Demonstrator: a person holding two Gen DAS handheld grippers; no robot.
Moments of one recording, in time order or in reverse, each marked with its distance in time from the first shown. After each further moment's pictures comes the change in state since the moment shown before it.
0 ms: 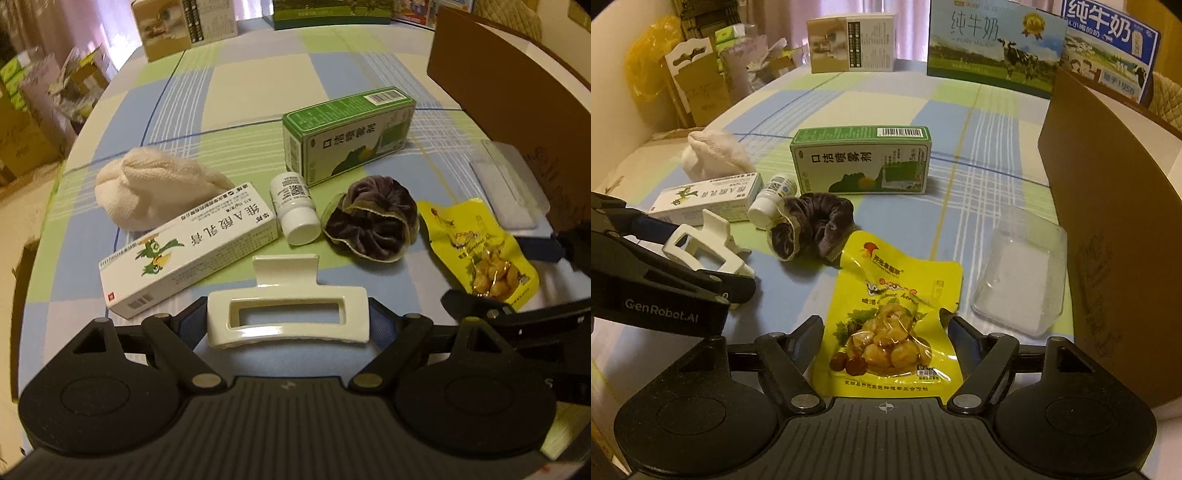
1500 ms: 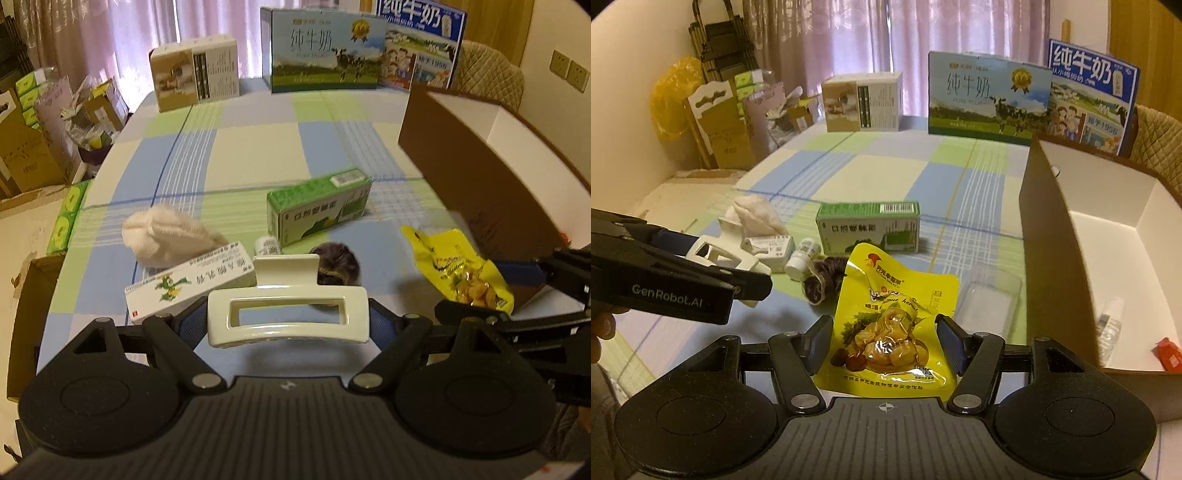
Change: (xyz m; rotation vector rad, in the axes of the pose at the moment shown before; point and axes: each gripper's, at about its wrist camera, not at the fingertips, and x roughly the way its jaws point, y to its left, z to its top) left arm -0.078 -0.008 0.007 -0.074 -0.159 -0.050; right arm -0.093 -0.012 0.012 0.004 -0.151 0.061
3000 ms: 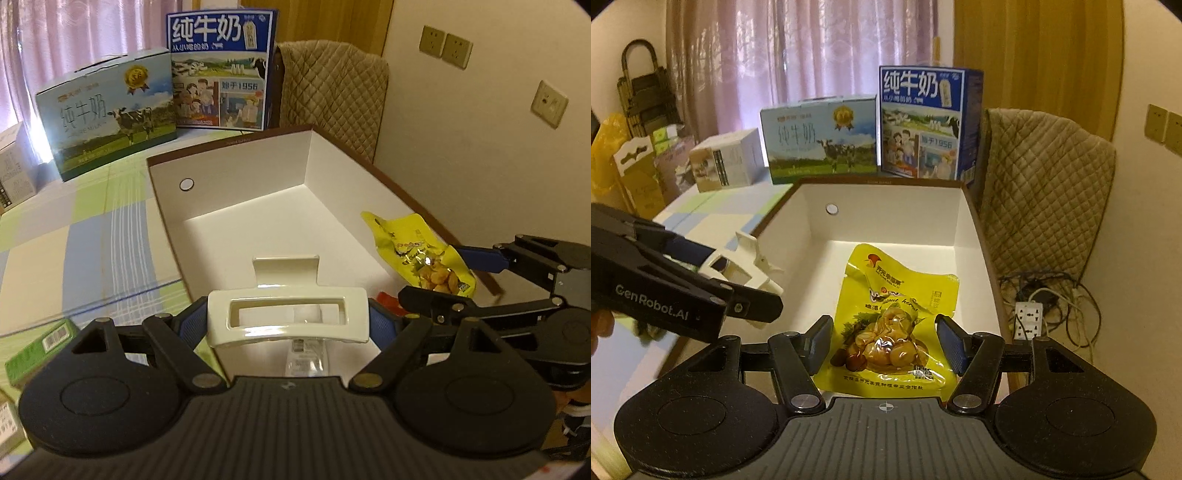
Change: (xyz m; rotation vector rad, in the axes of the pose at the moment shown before) left arm 0.045 -0.254 0.112 0.216 -0.028 -0.292; right arm -0.073 -0.250 -0.002 0.076 -0.090 -0.171
